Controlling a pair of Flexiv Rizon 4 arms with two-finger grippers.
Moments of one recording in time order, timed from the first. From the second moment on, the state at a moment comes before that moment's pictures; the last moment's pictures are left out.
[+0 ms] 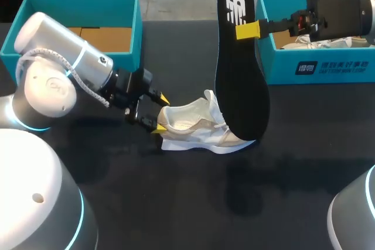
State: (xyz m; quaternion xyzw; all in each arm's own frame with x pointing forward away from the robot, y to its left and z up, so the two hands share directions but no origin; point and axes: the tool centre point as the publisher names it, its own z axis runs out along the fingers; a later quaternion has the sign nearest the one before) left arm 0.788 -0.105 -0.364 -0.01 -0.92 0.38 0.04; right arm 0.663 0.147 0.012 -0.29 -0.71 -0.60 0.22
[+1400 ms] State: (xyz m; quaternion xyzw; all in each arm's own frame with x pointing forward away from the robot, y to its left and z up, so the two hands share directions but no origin) left arm 0.774 -0.095 -0.342 0.01 -0.96 0.27 0.00; right arm 0.663 0.147 0.012 -0.29 -0.71 -0.60 0.22
